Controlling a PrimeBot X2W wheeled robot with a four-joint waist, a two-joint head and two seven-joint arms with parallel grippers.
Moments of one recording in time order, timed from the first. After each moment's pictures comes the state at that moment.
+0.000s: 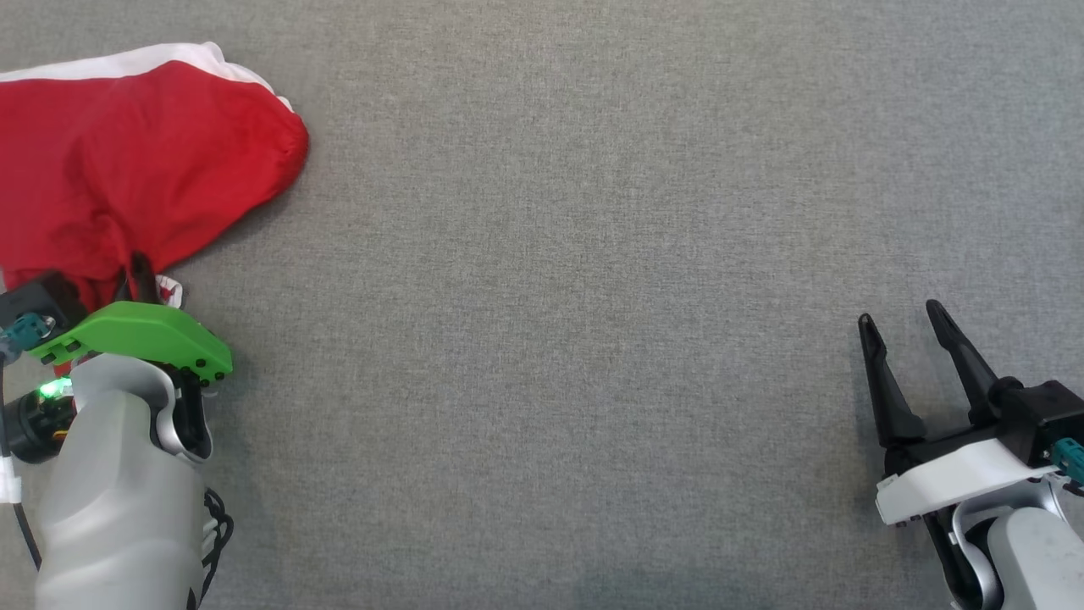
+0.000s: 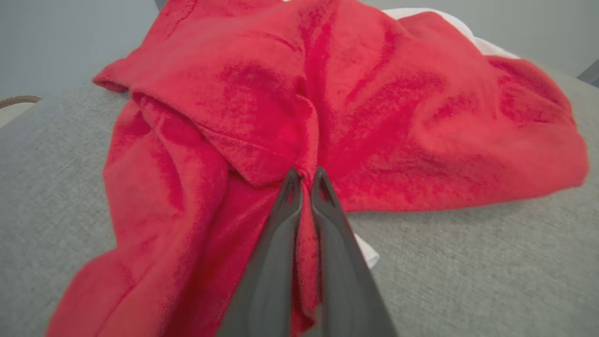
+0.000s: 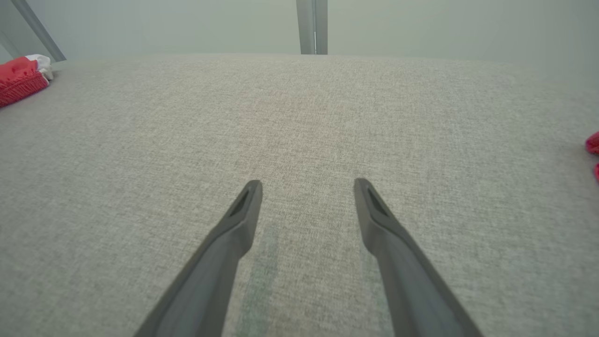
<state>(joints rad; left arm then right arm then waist) -0.71 0.17 0.06 0.98 -0.46 0.01 -0.21 -0.10 -0.26 0.06 0.13 0.24 0.13 -0.26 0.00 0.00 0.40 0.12</state>
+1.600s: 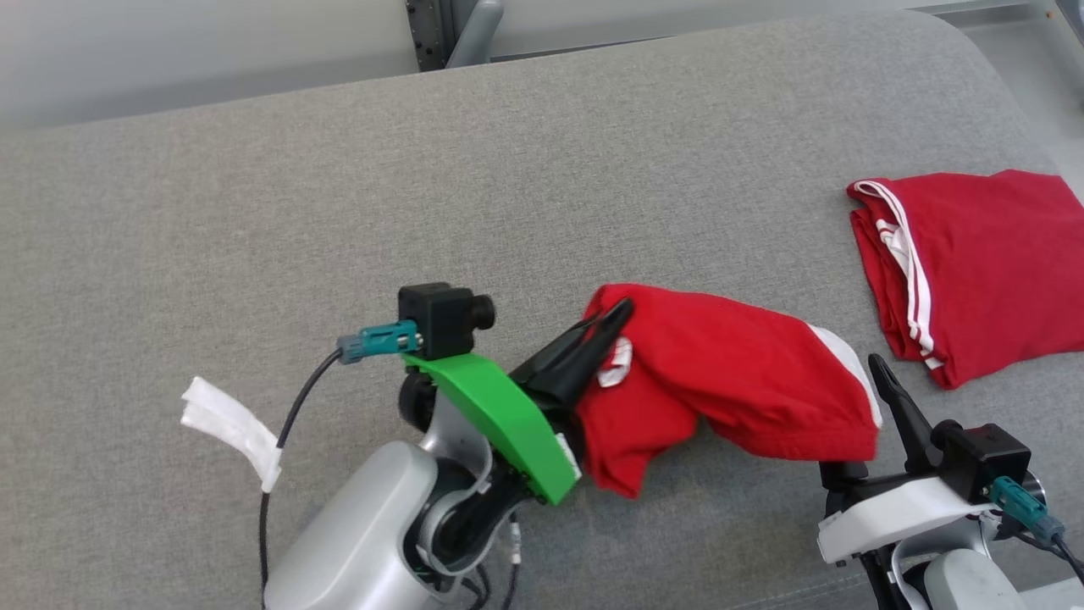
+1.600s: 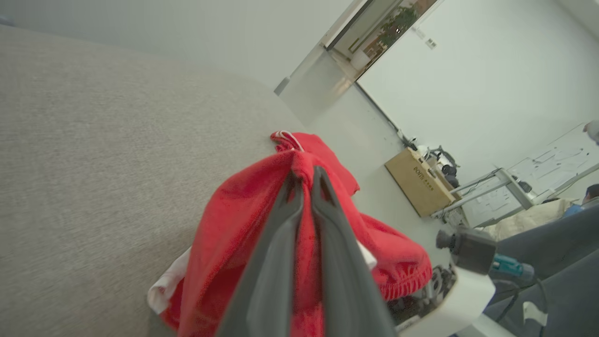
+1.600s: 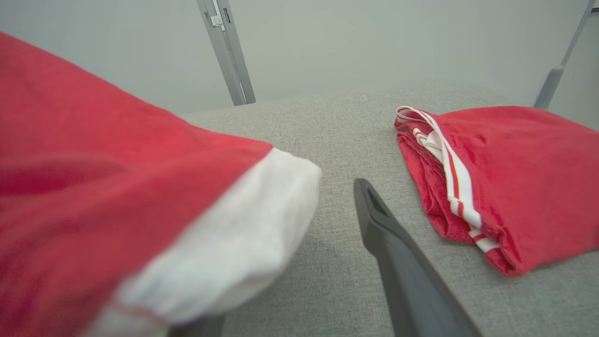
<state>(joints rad) -0.45 0.08 -0.68 0.04 -1.00 -0.08 0.16 -0.05 -0.11 0.06 0.18 0.24 0.13 -0.26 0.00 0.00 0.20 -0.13</state>
